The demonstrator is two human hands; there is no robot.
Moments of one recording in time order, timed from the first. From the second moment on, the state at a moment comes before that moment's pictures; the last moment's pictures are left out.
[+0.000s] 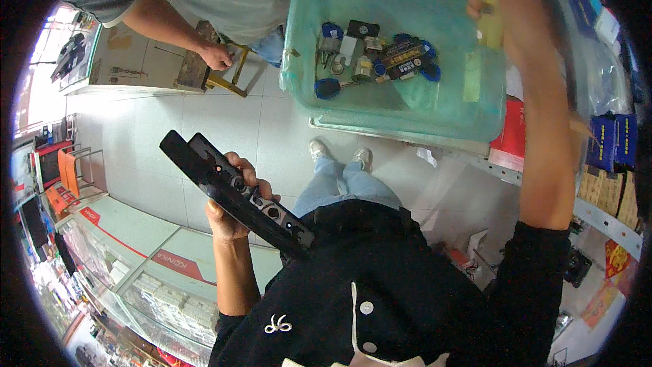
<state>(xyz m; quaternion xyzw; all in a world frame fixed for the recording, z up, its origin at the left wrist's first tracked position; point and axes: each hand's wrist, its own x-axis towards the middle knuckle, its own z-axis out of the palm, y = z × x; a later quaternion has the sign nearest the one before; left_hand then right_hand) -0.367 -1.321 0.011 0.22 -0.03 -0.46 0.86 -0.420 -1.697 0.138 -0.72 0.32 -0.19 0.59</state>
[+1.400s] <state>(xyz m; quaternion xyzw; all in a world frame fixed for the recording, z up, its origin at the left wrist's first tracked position) -0.370 -1.333 0.037 0.38 -0.13 -0.36 0.84 -0.396 -1.722 0.124 -0.63 0.14 -0.03 0.77</state>
